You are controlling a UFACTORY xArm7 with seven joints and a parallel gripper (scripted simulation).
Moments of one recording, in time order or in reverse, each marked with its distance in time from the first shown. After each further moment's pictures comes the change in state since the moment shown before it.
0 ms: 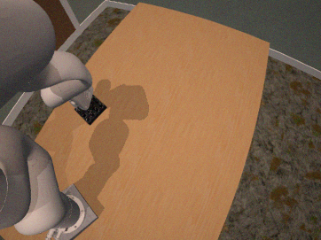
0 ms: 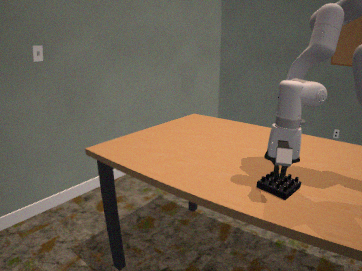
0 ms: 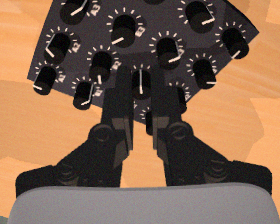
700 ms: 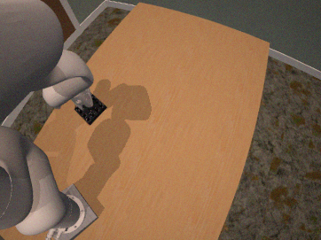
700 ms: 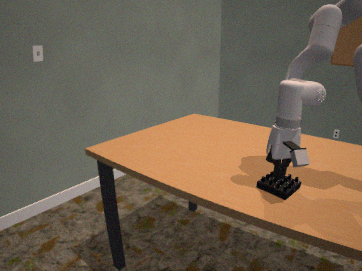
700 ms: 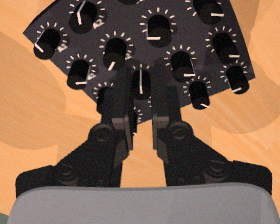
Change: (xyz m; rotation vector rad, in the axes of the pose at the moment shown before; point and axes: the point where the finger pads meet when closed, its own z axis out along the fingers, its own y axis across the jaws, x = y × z) arm 0.000 0.000 0.000 -0.001 -0.001 -0.468
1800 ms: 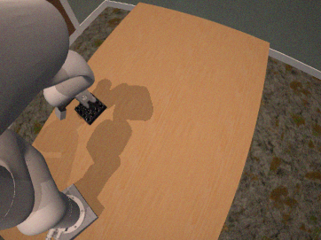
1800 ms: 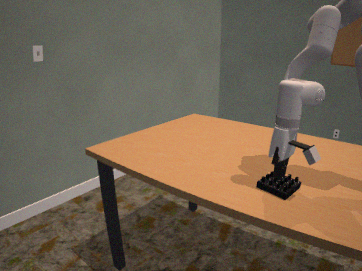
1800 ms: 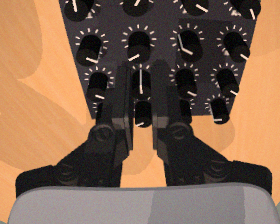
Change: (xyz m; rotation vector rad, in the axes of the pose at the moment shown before) arm 0.000 0.000 0.000 -0.002 0.007 -0.504
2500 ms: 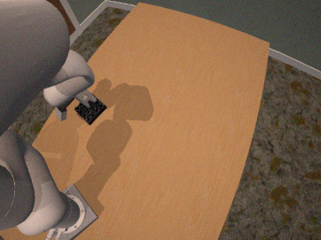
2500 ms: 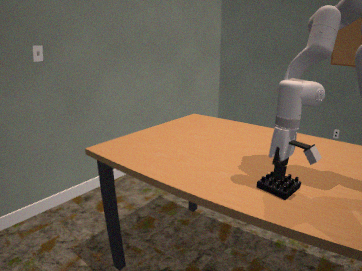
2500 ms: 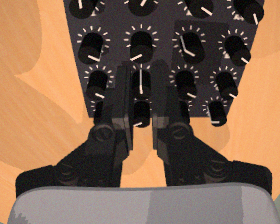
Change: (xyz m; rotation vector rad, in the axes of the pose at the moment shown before) arm 0.000 0.000 0.000 -0.001 0.001 -0.046
